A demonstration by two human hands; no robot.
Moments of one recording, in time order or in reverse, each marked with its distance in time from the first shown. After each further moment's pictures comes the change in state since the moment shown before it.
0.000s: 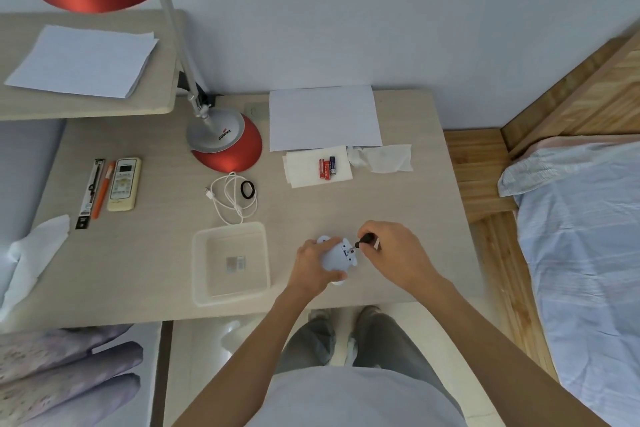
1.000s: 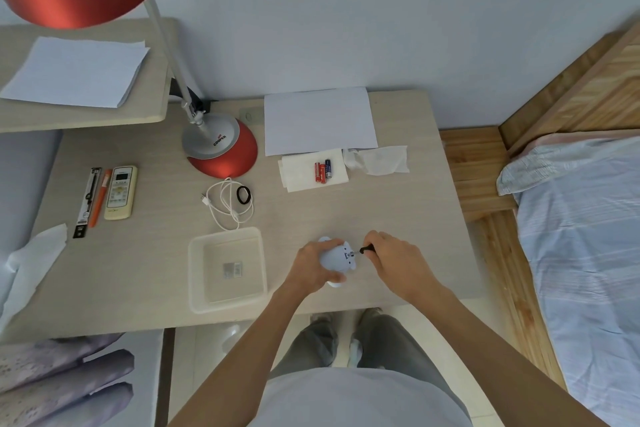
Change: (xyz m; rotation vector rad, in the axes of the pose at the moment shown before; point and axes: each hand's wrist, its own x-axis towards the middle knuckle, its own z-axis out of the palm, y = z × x) left_hand 0.010 0.012 -0.011 -0.071 -0.083 0.012; right_hand -0.008 0.027 0.016 -0.235 -0.093 -0.021
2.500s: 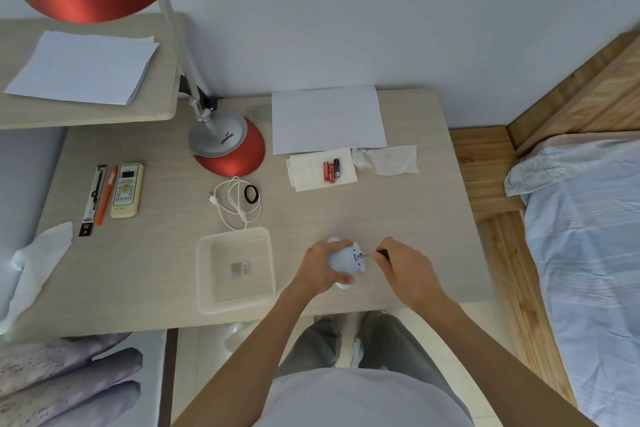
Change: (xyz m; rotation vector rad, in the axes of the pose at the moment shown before) left_hand -0.003 0.002 -0.005 -0.050 -0.020 0.003; right_hand -0.005 -0.002 0.018 0.154 0.047 0.127
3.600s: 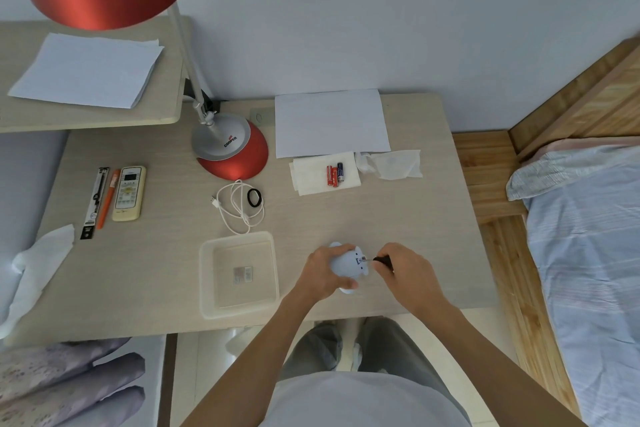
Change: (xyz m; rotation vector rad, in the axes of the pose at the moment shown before) left_hand -0.001 -0.004 0.001 -0.025 0.005 0.018; right_hand 0.005 -0.002 0.006 0.008 0.026 -0.011
